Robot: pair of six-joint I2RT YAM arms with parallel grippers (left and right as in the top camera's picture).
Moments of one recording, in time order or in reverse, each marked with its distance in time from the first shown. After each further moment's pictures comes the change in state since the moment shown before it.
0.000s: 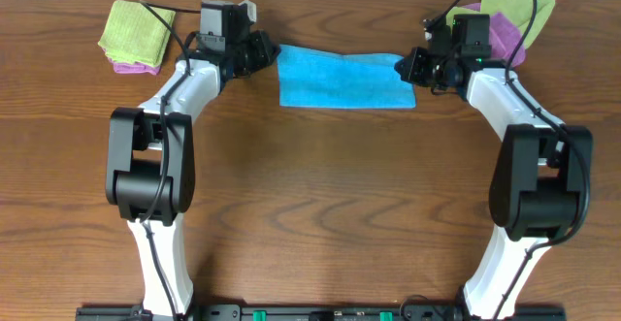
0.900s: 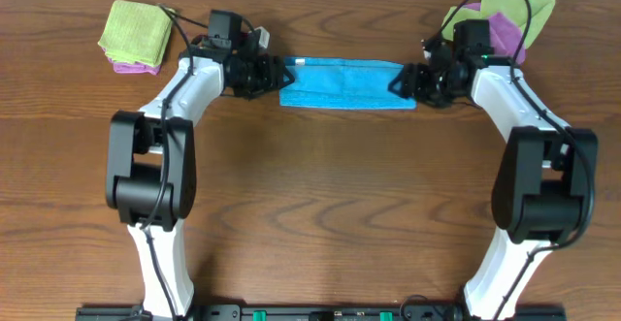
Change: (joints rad) left arm -0.030 -0.058 0.012 -0.337 0.018 0.199; right arm -0.011 -0.041 0.016 -0.239 0.026 -0.089
